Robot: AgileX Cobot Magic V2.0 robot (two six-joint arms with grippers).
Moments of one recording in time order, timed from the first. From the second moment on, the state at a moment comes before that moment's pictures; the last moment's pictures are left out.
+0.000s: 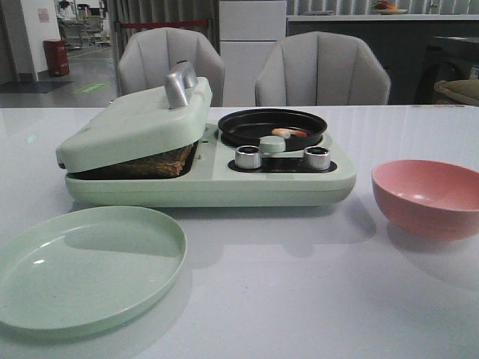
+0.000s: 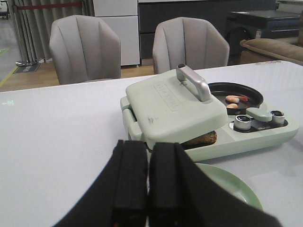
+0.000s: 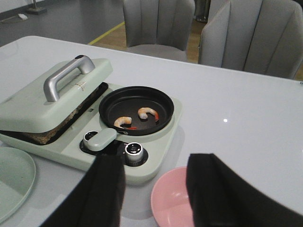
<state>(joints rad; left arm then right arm) -0.28 -0.01 -0.35 -0.02 0.51 0.01 0.25 0.56 -0.54 0.28 0.25 -0.26</state>
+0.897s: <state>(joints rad) -0.28 -0.01 -0.35 -0.02 0.51 0.01 0.25 0.02 -0.20 0.29 0.31 -0.26</state>
